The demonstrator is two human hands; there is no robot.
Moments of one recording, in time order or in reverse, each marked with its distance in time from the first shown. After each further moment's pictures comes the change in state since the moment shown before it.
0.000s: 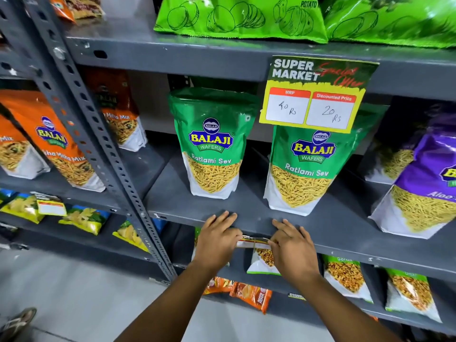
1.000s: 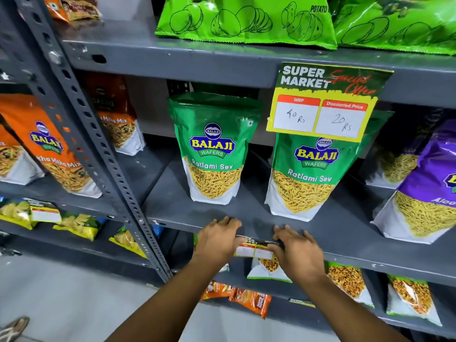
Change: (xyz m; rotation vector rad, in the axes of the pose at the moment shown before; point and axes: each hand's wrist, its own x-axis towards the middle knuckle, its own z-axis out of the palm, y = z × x) left_hand 0.028 -0.010 -0.011 -0.019 -0.200 -0.182; right_hand 0.018 -0.003 -0.014 -0.020 -0.033 0.084
